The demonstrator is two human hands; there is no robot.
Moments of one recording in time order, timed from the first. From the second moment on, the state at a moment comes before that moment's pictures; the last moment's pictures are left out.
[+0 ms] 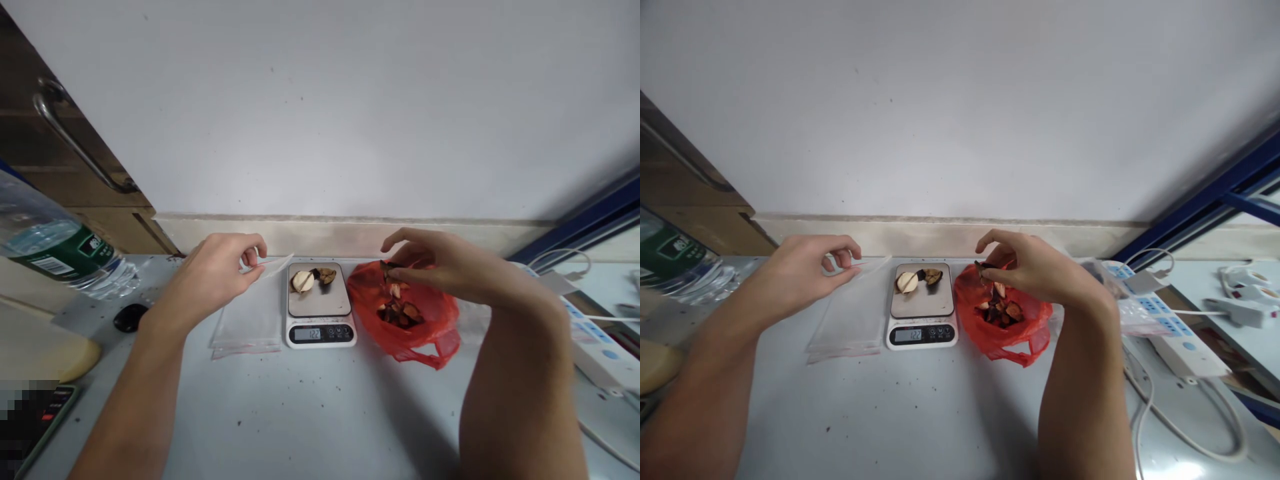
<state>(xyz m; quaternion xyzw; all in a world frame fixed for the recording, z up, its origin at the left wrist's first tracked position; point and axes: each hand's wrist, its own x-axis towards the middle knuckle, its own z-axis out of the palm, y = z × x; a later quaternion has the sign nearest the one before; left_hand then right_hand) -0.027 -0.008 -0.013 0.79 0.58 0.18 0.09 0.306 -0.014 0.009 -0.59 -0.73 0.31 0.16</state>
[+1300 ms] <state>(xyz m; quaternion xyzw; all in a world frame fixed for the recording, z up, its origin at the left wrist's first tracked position) -0.024 -0.007 -0.014 0.80 0.57 0.16 0.10 0.217 0.025 -0.049 -0.58 -0.77 0.21 0.15</state>
